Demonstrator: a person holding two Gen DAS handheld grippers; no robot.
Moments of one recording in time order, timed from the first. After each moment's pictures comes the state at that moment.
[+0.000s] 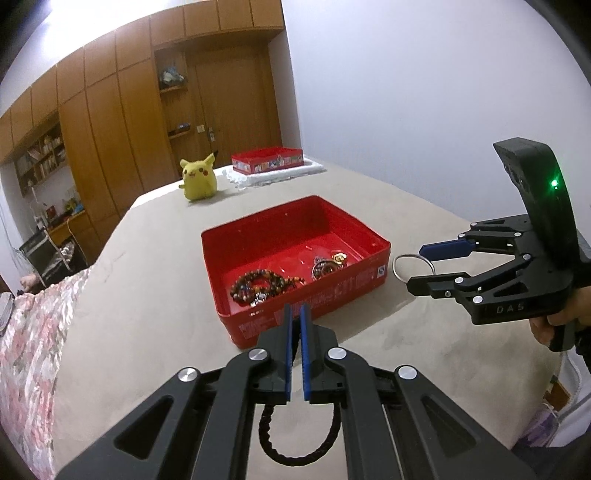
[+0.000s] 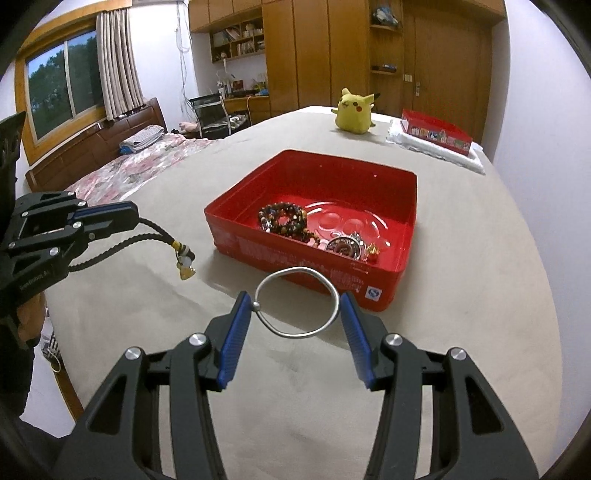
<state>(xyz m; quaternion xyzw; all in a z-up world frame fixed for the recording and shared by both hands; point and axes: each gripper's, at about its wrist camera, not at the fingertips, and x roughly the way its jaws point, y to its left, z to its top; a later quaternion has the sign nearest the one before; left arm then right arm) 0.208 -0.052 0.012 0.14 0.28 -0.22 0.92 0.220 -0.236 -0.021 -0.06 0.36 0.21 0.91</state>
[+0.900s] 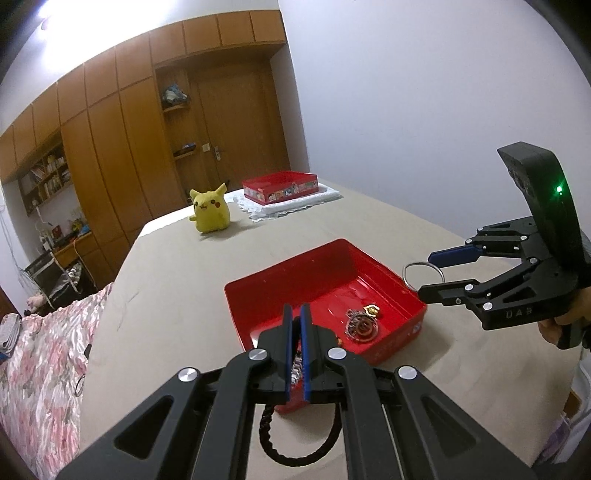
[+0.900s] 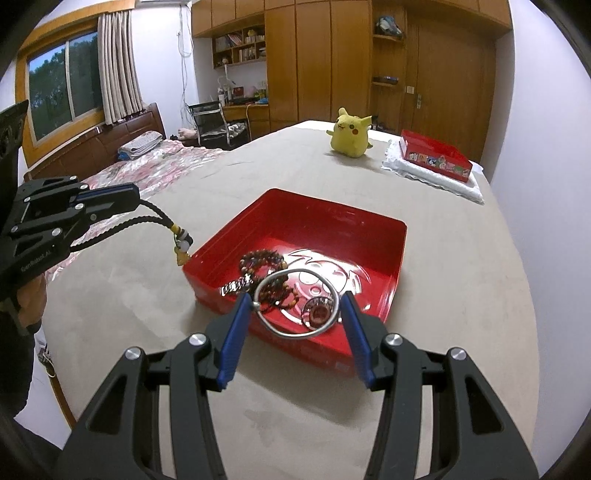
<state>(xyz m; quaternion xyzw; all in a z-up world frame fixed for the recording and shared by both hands) 0.276 -0.048 0.056 0.15 0.26 -0.21 0.93 0.293 -0.239 0.017 -0.07 0.35 0.21 0.91</state>
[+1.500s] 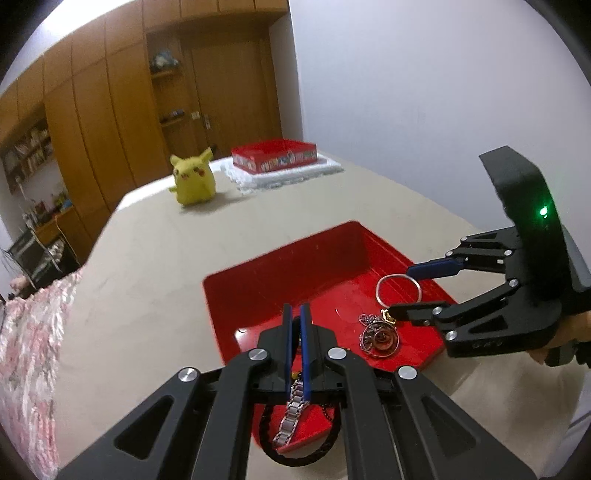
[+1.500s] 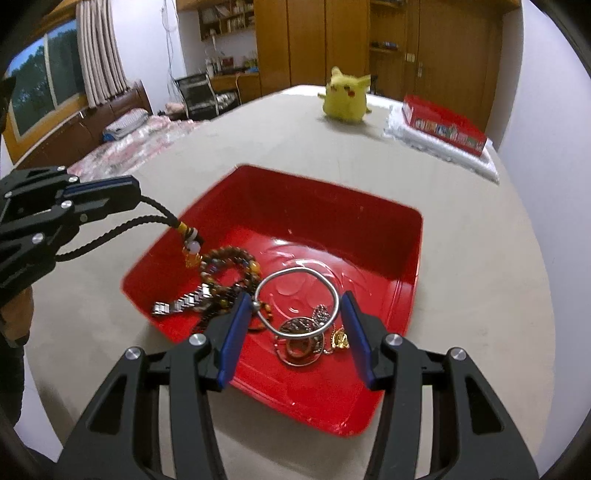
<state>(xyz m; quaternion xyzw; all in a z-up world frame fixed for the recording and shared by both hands) 0.366 -0.072 0.015 0.13 0.32 -0.23 0.91 0.385 -0.224 -0.039 -0.08 0.43 0.19 0.88</state>
